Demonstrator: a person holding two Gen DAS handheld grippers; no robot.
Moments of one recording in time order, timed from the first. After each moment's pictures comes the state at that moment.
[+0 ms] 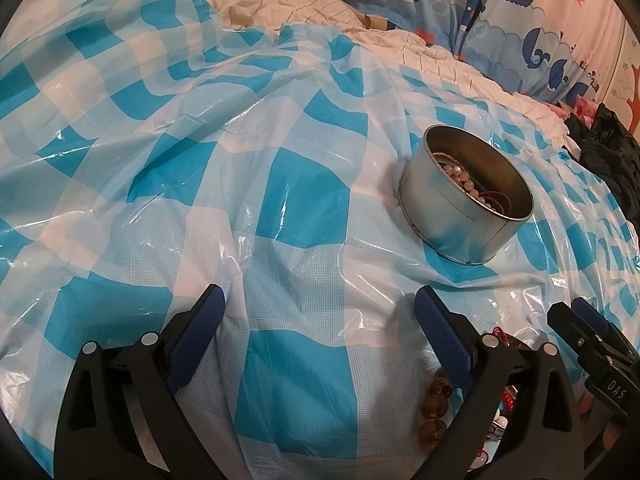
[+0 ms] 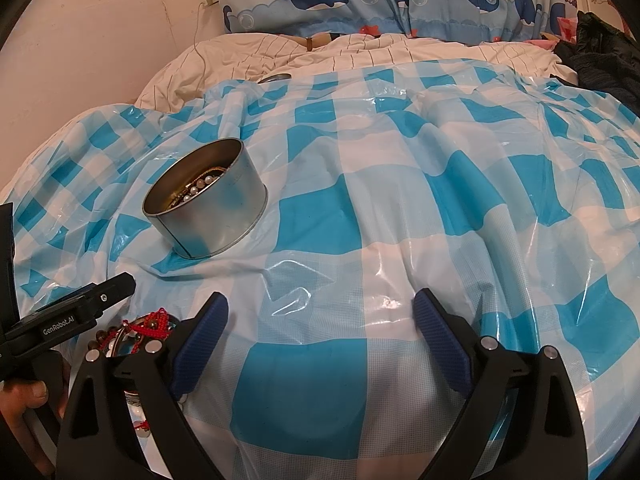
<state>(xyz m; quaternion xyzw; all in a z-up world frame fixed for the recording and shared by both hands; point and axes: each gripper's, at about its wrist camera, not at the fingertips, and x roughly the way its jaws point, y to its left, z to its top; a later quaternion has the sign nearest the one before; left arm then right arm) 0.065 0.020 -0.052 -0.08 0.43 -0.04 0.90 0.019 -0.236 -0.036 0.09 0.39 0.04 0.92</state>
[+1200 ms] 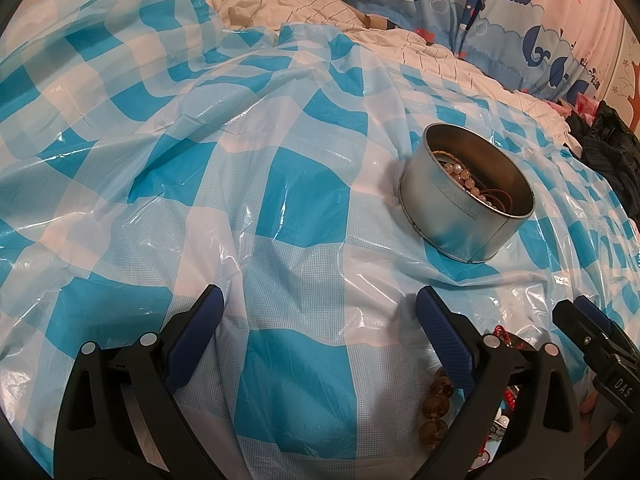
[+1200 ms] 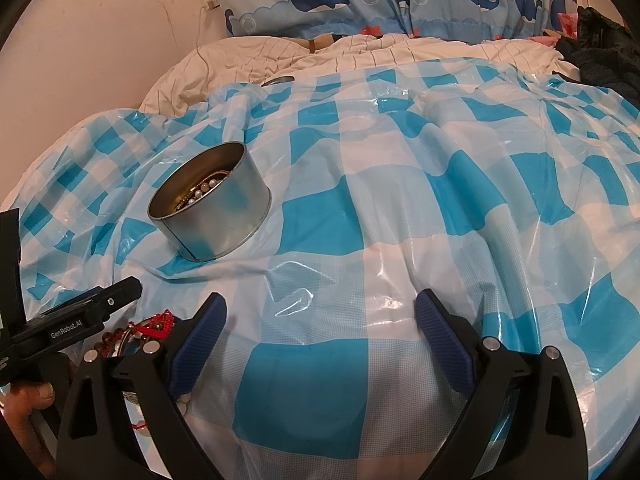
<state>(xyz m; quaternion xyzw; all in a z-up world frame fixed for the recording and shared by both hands) 0.065 0.019 -0.052 -0.08 0.43 -0.03 0.90 0.018 -0.233 -0.036 0.09 0.39 0.04 0.92</state>
